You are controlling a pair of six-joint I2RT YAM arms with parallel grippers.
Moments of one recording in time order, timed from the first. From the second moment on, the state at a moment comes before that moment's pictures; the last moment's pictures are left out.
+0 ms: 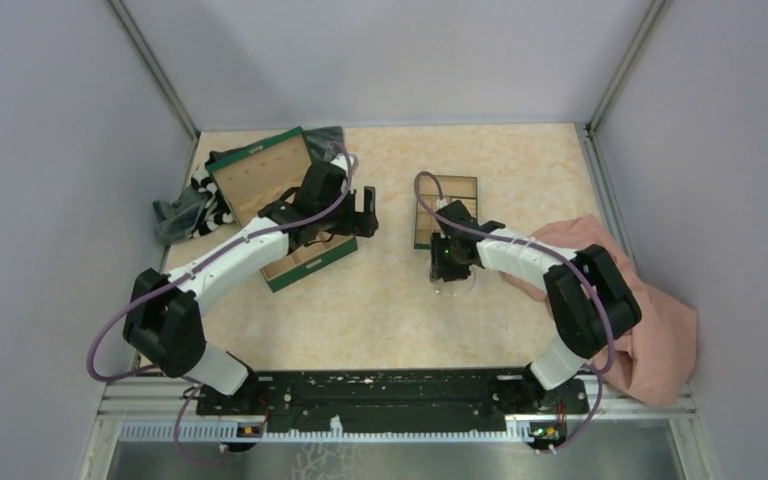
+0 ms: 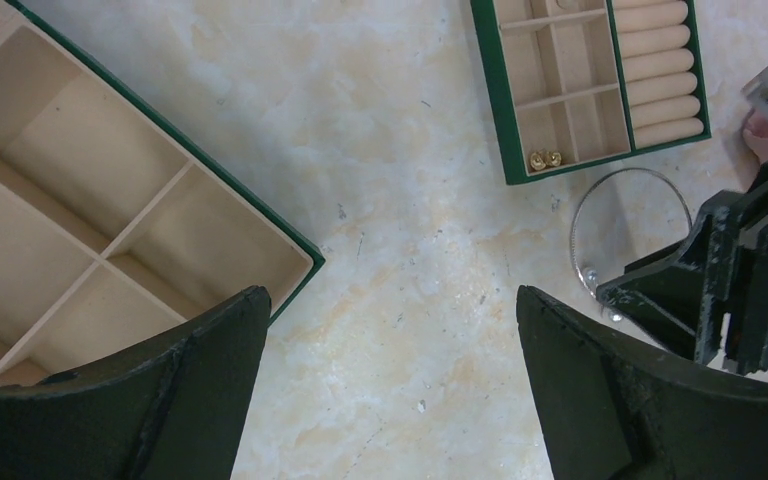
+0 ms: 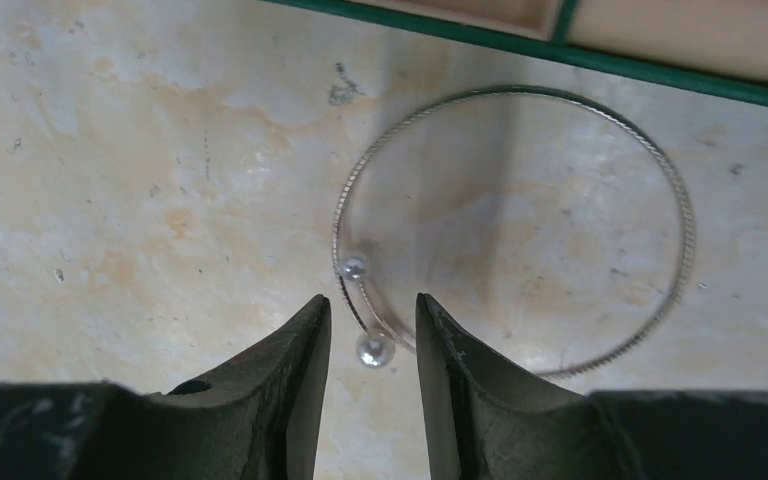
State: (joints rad) left arm -0.62 1.52 1.16 -0.35 -0.07 -0.36; right arm 0.55 1.57 0.91 -0.46 -0.02 0.52
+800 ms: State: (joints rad) left arm -0.76 1.83 1.38 -0.46 0.08 -0.42; right arm 0.48 1.35 0.85 -0.60 -0.01 0.58
